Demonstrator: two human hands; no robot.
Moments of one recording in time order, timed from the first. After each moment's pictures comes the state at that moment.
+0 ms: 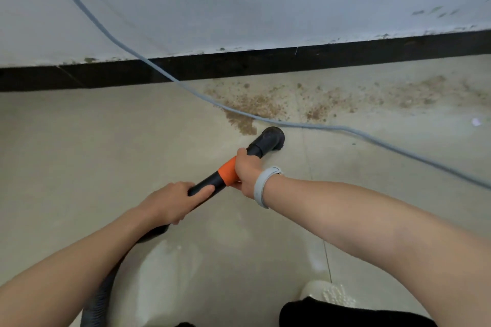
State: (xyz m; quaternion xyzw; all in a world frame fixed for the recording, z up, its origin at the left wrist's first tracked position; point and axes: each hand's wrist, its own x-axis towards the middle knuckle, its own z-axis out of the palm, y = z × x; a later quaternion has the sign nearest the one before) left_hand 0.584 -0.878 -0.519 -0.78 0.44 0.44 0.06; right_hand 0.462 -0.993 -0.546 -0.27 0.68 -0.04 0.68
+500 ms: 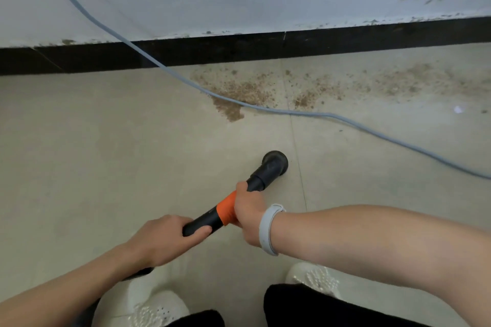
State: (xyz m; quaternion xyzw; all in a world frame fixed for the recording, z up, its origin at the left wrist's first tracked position) left_hand 0.532 -0.820 -0.513 -0.74 0.49 0.44 0.13; right_hand 0.398 -0.917 -0.552 -0.26 0.72 0.02 0.64
